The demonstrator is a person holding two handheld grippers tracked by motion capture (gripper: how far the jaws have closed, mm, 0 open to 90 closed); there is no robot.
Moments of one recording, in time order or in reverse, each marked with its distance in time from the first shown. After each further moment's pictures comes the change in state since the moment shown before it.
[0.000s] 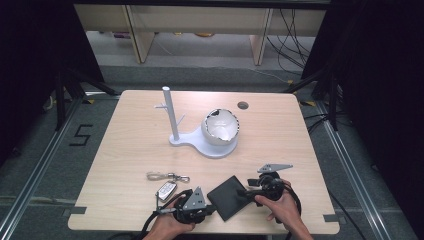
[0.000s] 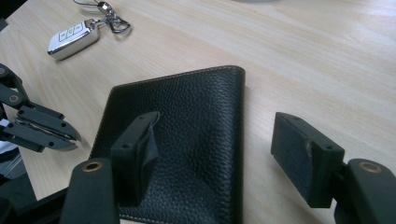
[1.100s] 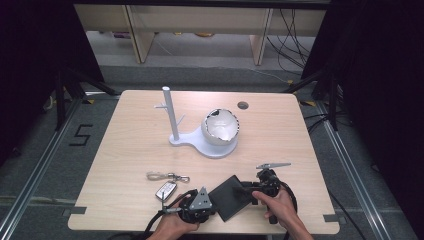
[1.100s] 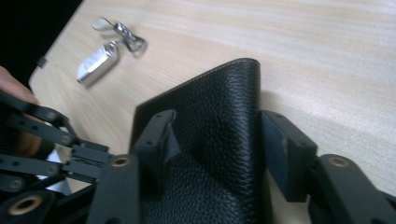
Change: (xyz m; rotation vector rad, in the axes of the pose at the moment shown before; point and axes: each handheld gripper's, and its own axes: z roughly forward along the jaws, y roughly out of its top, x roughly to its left) left arm -0.003 0.002 0.012 0.026 0.007 -0.004; right arm -0.006 0.002 0.011 -0.004 0.123 0.179
